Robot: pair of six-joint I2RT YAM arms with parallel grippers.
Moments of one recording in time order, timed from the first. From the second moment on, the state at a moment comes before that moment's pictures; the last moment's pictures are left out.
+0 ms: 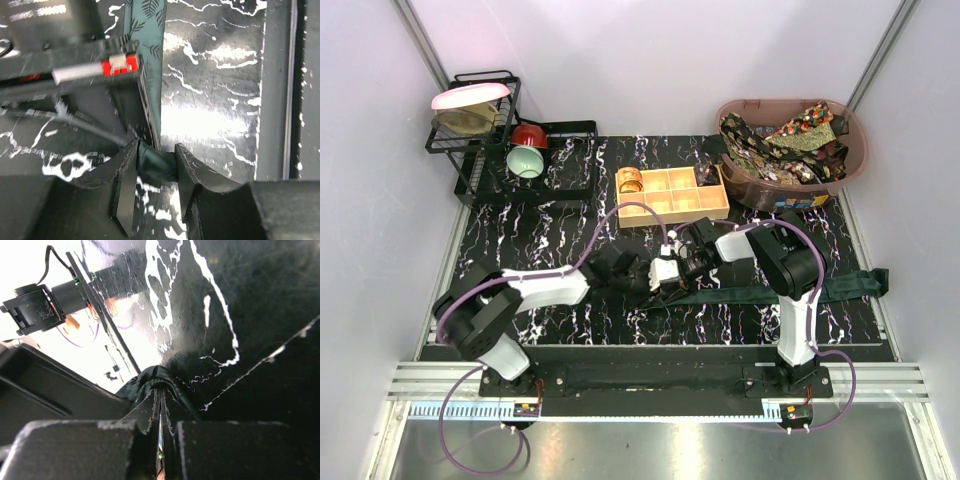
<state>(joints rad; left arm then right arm) -0.83 1.54 0.70 0.11 0.56 0.35 0.49 2.03 0.96 -0.20 -1.03 0.43</state>
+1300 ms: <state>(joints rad) -0.87 1.75 0.96 -0.16 0.38 0.44 0.37 1.90 0.94 -0.21 -1.07 0.51</state>
